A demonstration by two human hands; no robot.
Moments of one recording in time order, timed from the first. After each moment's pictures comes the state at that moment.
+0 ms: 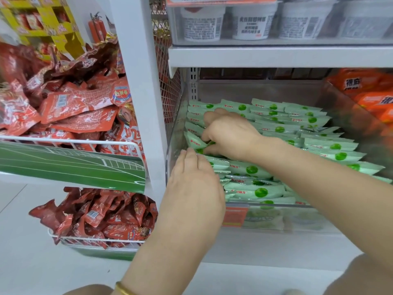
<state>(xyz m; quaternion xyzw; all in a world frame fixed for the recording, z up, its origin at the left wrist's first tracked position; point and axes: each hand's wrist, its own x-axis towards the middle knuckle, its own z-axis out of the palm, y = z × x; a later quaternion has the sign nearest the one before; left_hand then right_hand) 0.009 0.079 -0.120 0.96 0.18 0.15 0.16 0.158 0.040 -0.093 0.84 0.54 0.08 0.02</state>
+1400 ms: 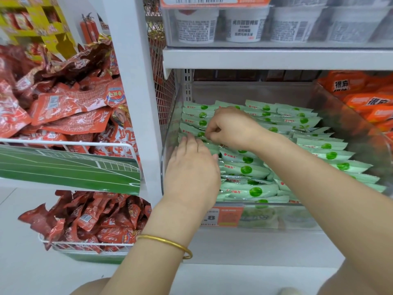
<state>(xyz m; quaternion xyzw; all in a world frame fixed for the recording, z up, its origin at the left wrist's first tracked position) 0.046 0.098 -0.122 0.98 0.16 0.07 0.07 0.172 0.037 -0.089 0.90 0.43 0.02 -0.11</state>
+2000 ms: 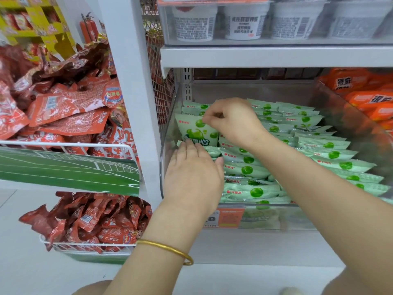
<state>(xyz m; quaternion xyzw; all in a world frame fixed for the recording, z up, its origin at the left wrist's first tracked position) 0.043 0.091 -0.118 0.98 0.18 0.00 0.05 0.170 0.036 -0.092 0.86 0.39 0.07 -0.31</state>
